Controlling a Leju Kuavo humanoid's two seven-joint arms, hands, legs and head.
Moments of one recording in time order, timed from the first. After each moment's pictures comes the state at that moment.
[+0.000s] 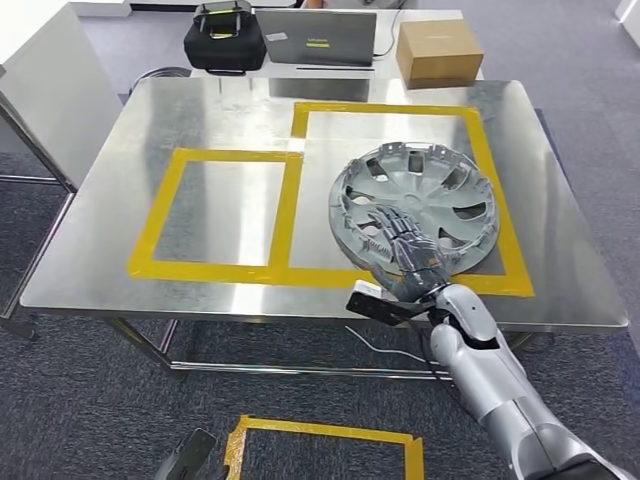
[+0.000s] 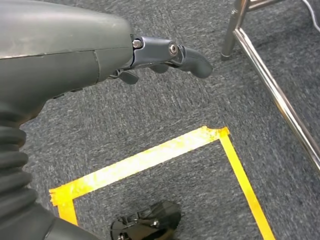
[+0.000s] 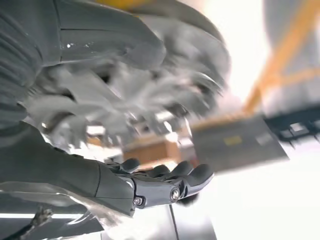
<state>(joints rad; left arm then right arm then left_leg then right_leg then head) -0.12 -0.18 0.93 -0.22 -1.35 0.43 -0.41 -0.53 0.02 0.45 -0.85 0.85 -0.44 -0.35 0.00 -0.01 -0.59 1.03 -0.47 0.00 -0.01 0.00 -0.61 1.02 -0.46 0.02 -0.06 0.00</state>
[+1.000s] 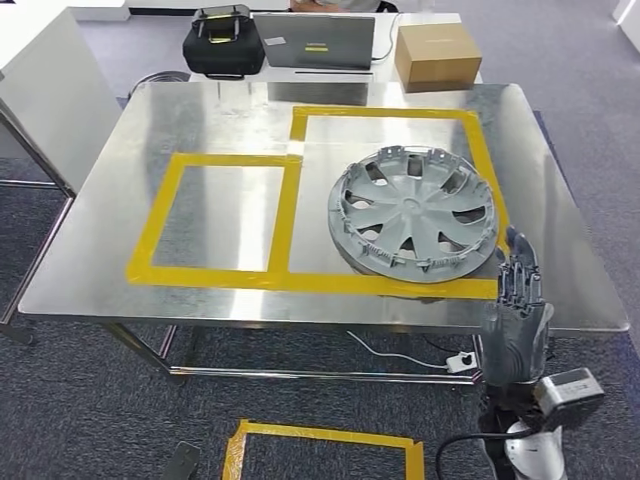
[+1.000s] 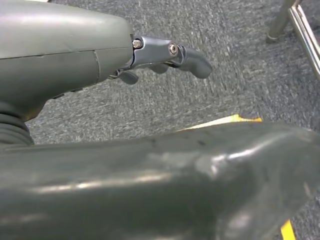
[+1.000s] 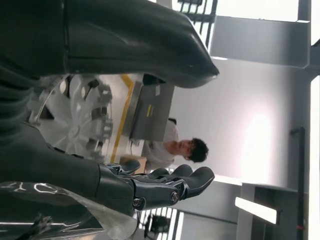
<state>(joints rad) -0.08 -0.17 0.98 -0.22 -1.26 0.37 -0.34 0.06 0.04 0.19 -1.73 -0.09 -0.21 -0.56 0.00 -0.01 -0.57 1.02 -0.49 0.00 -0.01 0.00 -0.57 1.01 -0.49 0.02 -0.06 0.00</state>
